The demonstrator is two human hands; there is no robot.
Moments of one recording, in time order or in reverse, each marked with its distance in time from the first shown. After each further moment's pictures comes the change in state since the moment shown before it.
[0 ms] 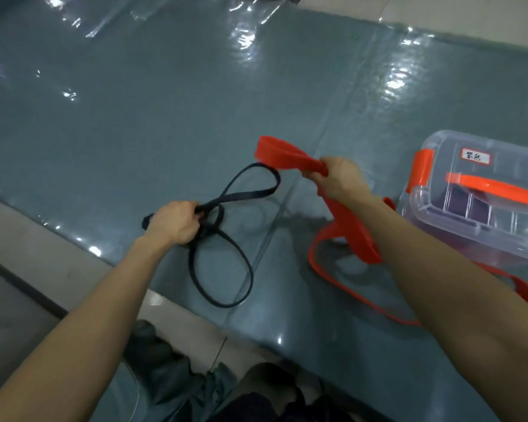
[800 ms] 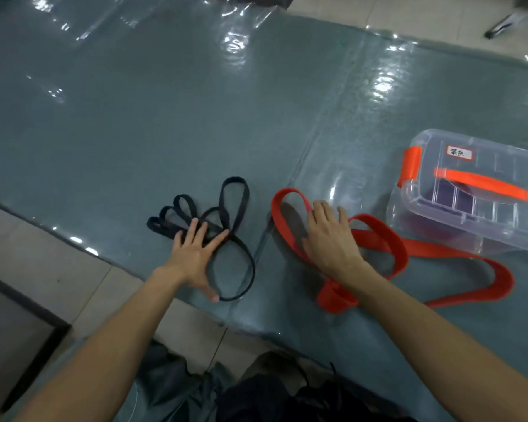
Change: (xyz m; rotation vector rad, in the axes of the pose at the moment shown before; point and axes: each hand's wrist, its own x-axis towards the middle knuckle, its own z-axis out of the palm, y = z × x) left_hand -0.048 -0.003 0.078 0.311 -0.314 0.219; right_hand -0.138 -0.023 0.052 -0.699 -0.058 -0.163
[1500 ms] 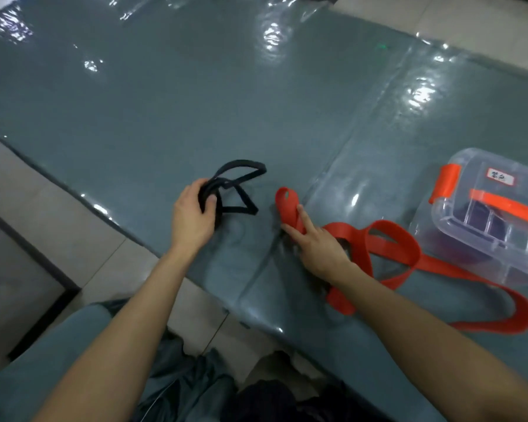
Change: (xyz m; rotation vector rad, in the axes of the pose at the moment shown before) left_hand -0.054 0.016 -0.067 -0.910 0.934 -0.279; right_hand 0.027 -0.031 0.035 0.274 -0.135 -0.330
